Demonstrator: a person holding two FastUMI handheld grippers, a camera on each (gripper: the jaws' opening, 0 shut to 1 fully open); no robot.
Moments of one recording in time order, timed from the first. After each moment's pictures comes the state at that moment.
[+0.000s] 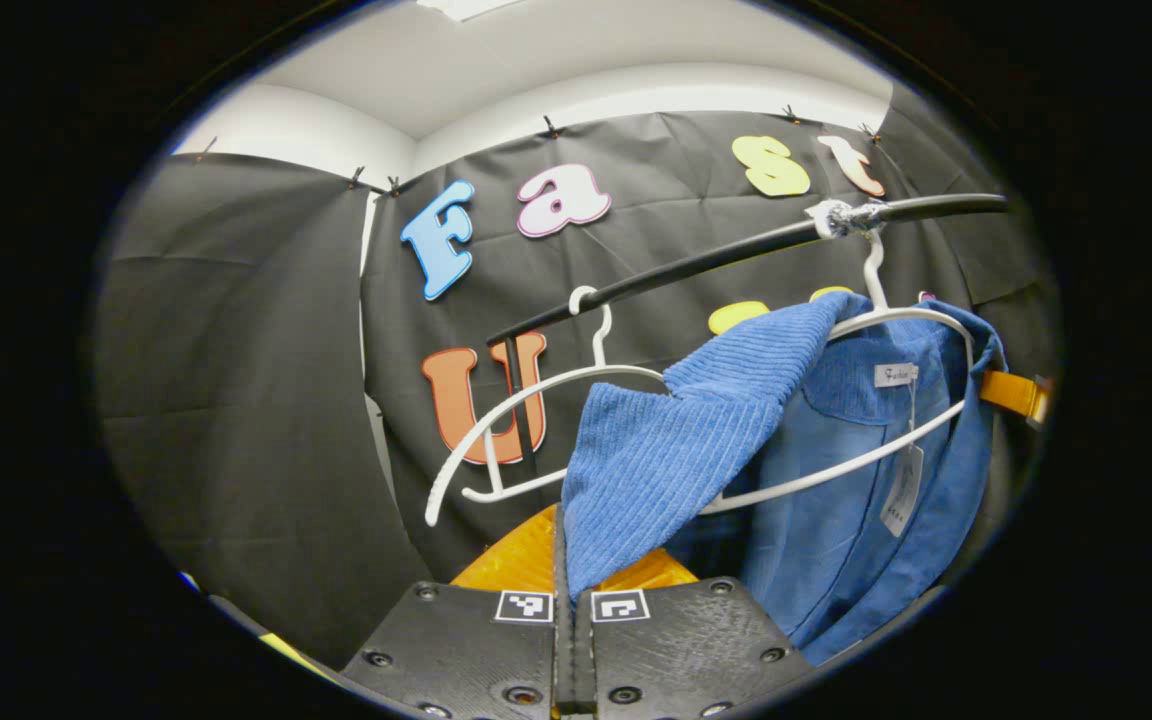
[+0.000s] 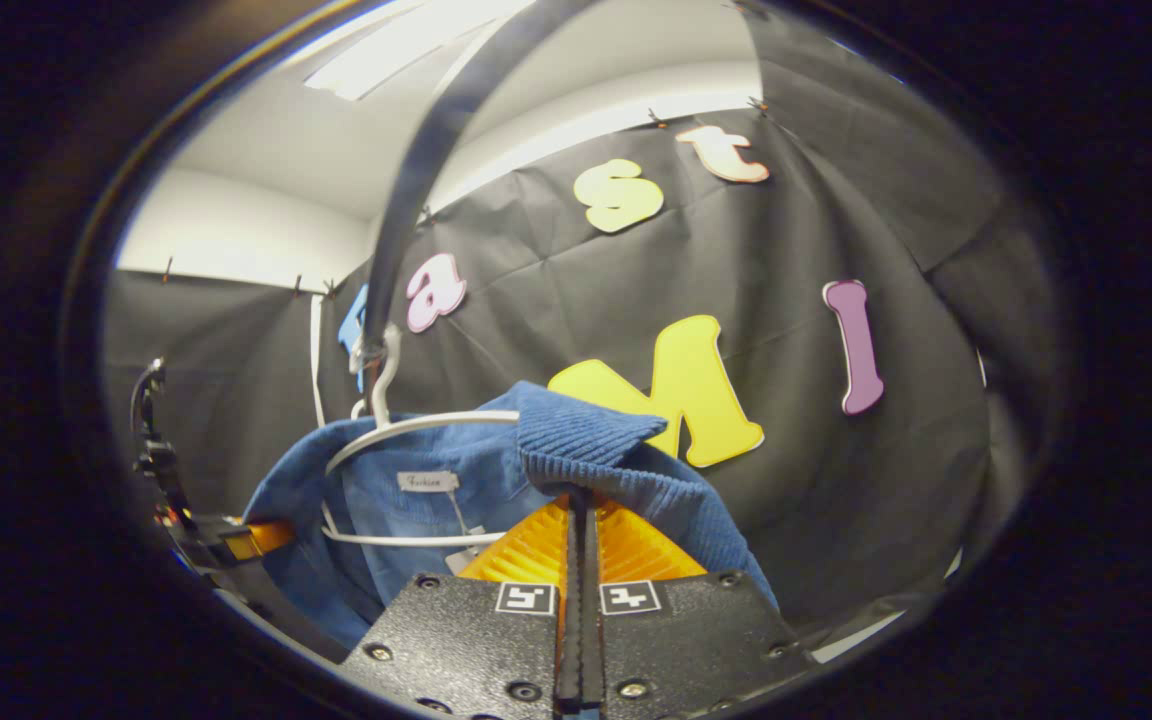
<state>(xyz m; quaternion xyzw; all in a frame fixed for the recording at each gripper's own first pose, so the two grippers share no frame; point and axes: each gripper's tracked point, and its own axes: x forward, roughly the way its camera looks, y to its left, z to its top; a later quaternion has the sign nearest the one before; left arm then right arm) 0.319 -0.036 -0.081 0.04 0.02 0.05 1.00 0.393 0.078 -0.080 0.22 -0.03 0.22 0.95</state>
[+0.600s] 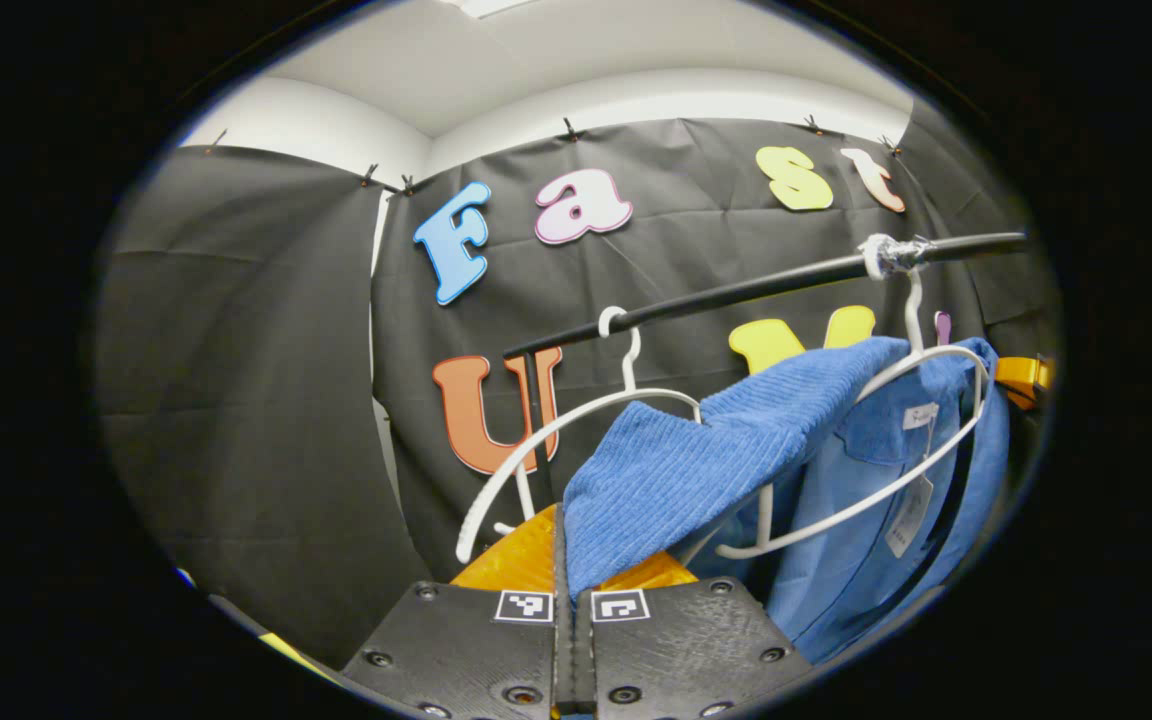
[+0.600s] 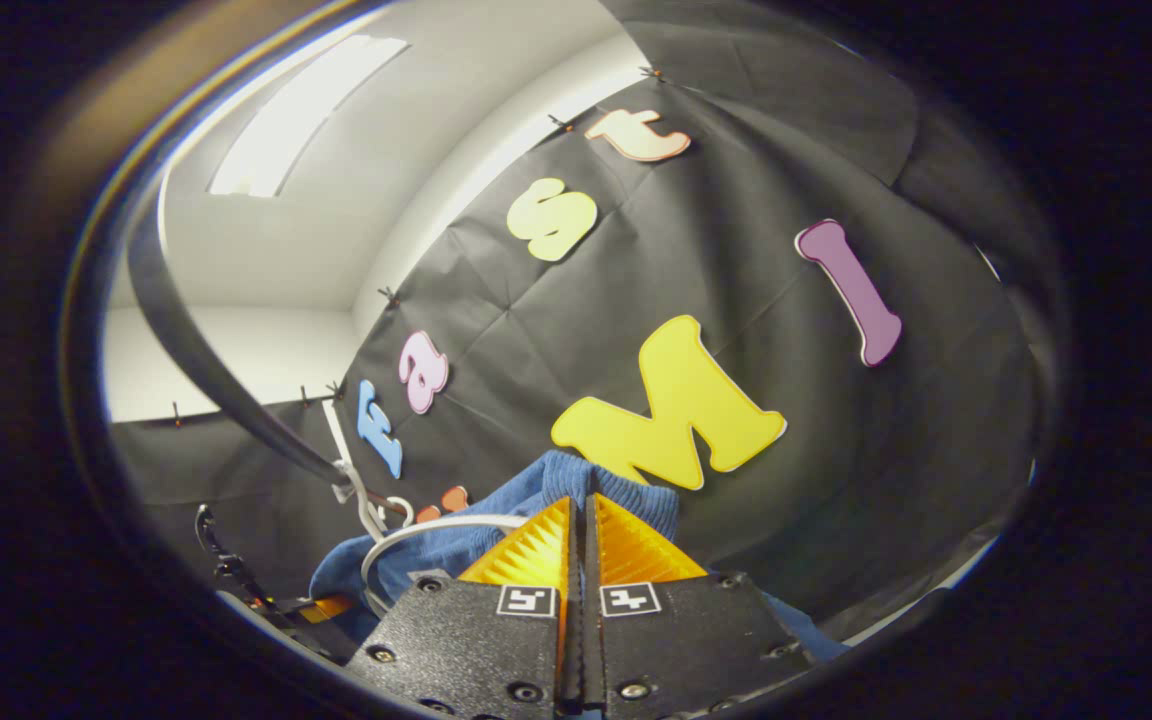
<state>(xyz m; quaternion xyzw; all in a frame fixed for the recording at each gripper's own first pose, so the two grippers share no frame) 0.334 -0.016 -0.052 0.03 0.01 0.05 1.00 0.444 0.027 -0.043 0.35 -0.02 0.25 0.90</state>
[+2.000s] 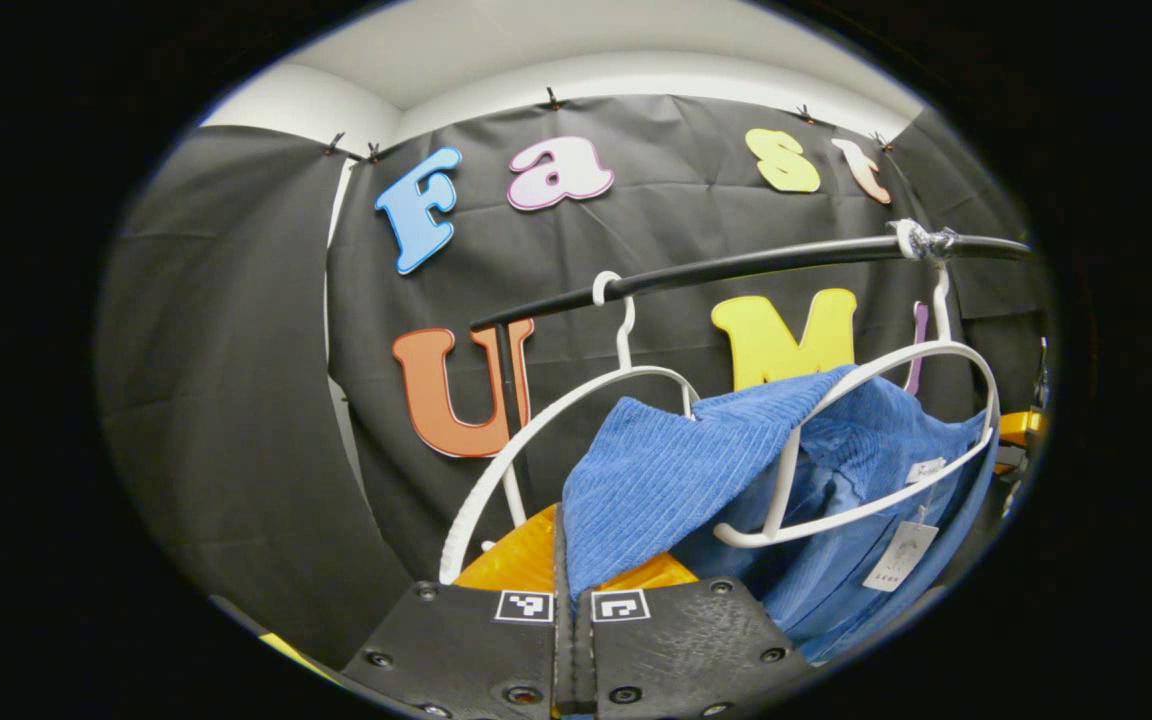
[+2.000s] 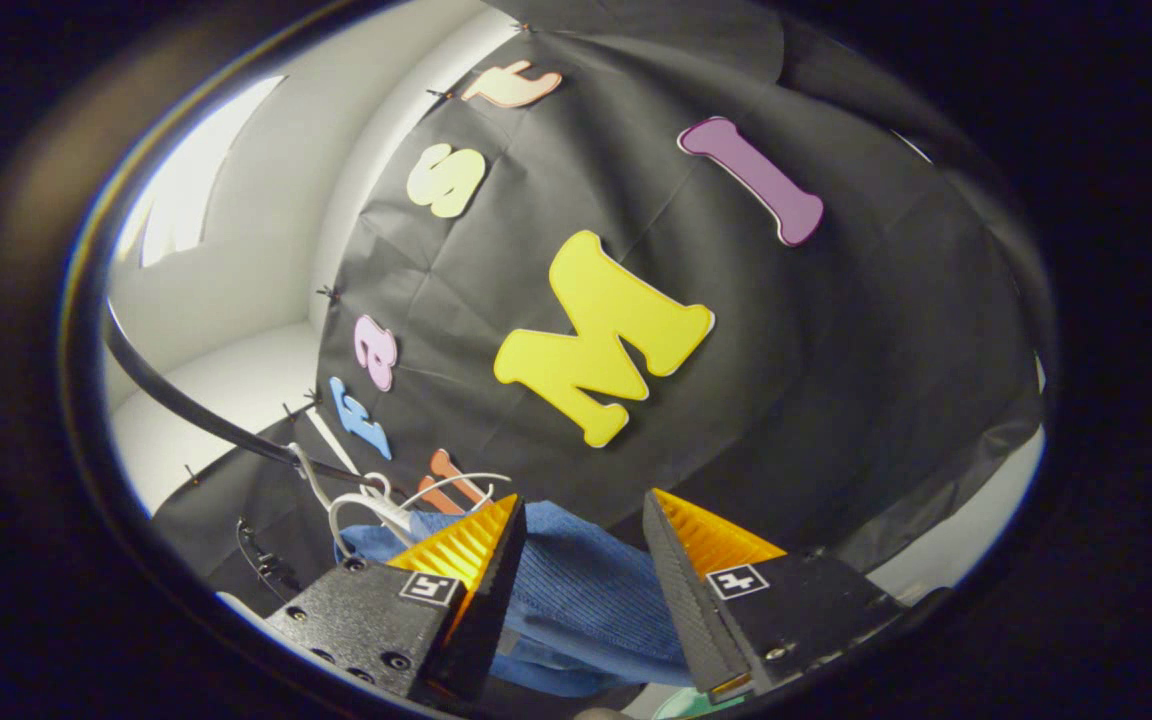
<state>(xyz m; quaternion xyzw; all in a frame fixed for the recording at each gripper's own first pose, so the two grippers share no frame) 0.361 -0.006 -0.067 0.02 0.06 -0.01 1.00 0.434 -0.010 -0.160 0.40 0.12 0.26 0.87</state>
